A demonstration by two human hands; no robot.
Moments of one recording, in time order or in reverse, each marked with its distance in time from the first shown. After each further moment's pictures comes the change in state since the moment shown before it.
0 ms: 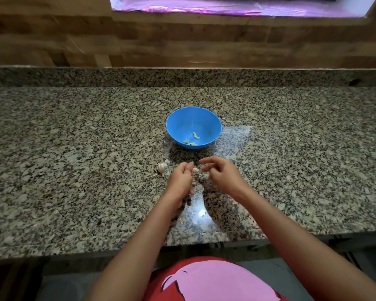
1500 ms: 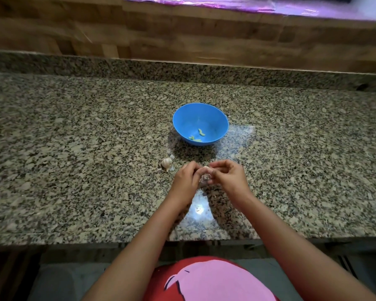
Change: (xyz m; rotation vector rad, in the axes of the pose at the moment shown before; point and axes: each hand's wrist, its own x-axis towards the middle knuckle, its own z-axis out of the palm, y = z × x) left_hand -0.007 -0.020 -0.009 0.422 0.014 0.465; right_hand -0.007 0.013 0.013 0.454 0.101 0.061
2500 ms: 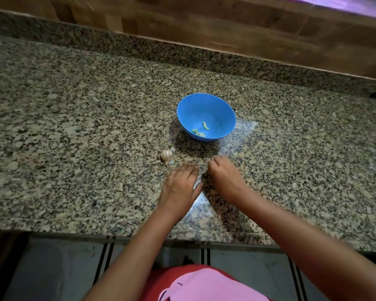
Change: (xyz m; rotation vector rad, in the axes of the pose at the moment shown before) left_hand -0.017 -0.031 0.016 0.670 0.078 0.200; right_hand 0.031 0.015 -0.004 -1.419 -0.203 -0.673
